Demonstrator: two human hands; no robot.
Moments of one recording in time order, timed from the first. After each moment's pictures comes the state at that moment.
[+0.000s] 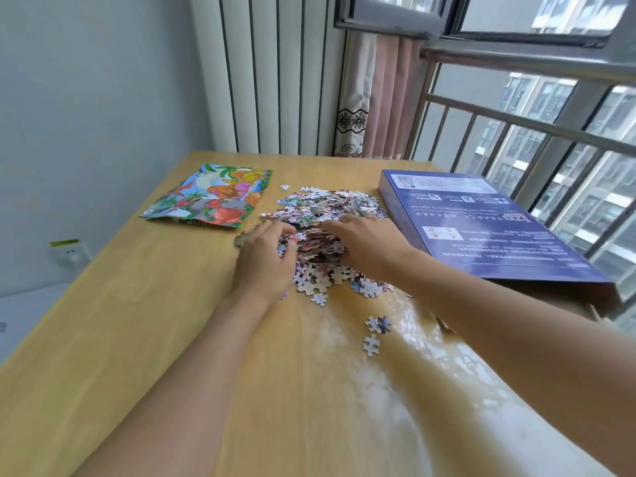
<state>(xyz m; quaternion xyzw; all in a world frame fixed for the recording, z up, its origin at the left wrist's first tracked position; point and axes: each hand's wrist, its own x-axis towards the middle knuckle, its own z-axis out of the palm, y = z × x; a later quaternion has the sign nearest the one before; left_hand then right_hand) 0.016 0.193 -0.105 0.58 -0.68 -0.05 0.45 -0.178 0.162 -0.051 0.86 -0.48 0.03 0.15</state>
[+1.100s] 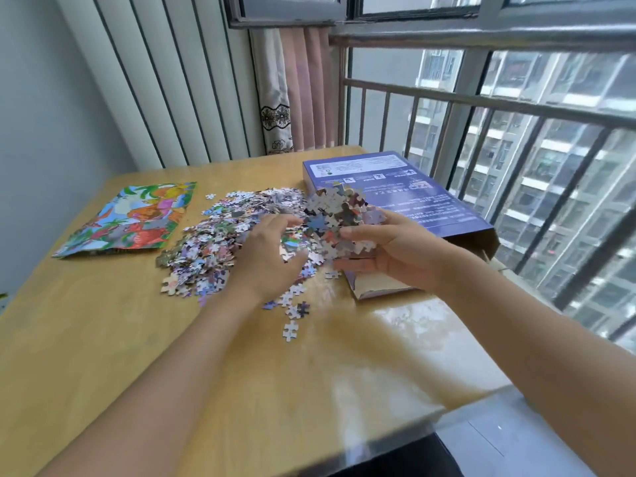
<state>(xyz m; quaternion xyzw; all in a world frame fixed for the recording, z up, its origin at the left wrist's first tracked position) -0.097 0.220 -0.060 0.48 -0.79 -0.13 0.35 -0.311 0.266 -0.015 0.42 -0.42 0.46 -0.66</state>
